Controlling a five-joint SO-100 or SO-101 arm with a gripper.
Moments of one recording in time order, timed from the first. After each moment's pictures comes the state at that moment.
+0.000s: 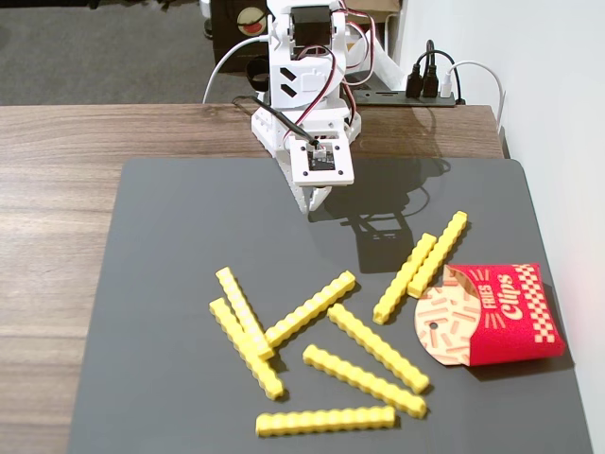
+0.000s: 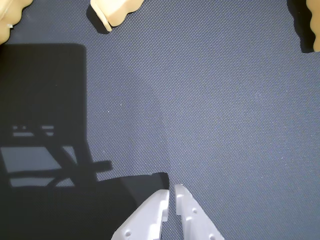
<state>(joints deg) -3.5 188.7 175.6 76.6 -91.3</state>
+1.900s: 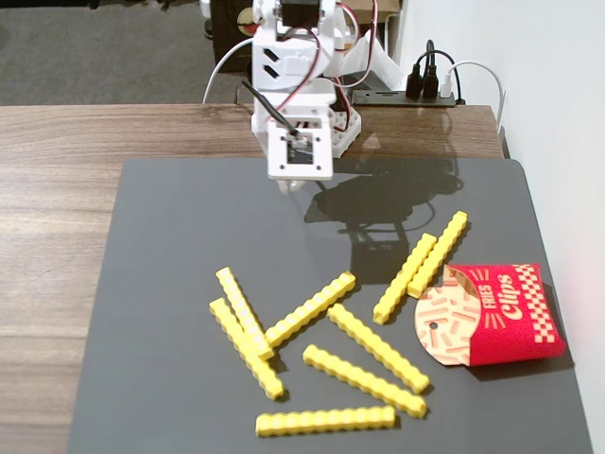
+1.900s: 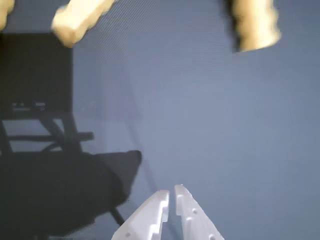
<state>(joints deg) 7.4 161.9 154.2 77.4 -99.0</state>
